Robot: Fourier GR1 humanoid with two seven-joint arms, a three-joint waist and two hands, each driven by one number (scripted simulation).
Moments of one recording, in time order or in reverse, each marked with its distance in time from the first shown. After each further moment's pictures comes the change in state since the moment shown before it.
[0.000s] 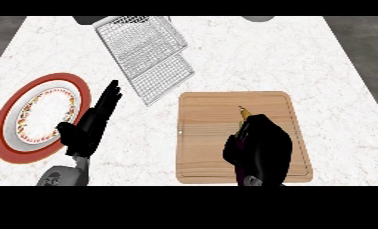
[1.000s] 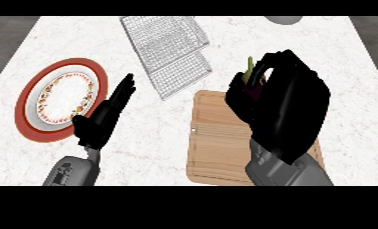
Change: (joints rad) left arm -0.067 -0.025 -0.044 0.003 -0.020 -0.030 0.016; right arm -0.428 0.005 -0.137 -0.118 0.146 -0.013 0.023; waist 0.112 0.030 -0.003
